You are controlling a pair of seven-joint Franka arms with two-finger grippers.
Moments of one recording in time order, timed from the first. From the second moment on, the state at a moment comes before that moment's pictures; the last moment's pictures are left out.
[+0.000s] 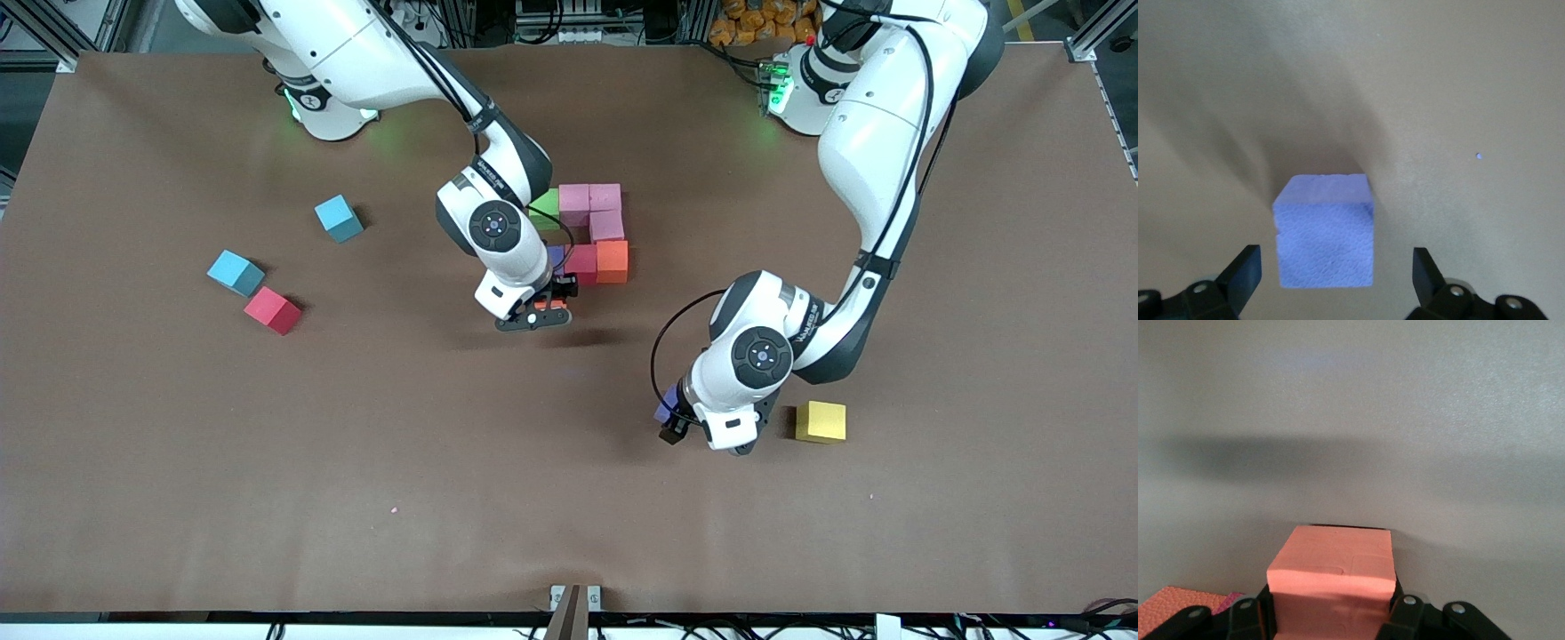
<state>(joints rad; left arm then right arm) -0.24 0.89 -0.30 -1.28 0.13 2.19 -1.53 0.60 0.64 0.16 -1.77 0.09 2.43 0.58</state>
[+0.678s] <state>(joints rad) -0.24 0.91 -0.30 -1.28 0.13 2.21 -1.53 0.61 0.65 0.16 -1.77 0.06 2.43 0.58</state>
